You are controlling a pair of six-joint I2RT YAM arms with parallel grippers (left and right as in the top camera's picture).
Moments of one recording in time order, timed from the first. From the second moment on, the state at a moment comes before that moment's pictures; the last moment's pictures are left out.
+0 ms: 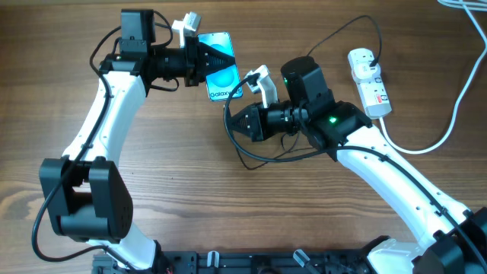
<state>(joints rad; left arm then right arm) -0.08 1.80 1.44 -0.47 1.27 -0.61 0.56 1.50 1.16 -0.40 -0.75 0.42</state>
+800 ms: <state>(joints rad) -0.08 1.80 1.44 -0.47 1.28 -0.54 0.55 1.50 1.16 -0.39 -0.75 0.42</state>
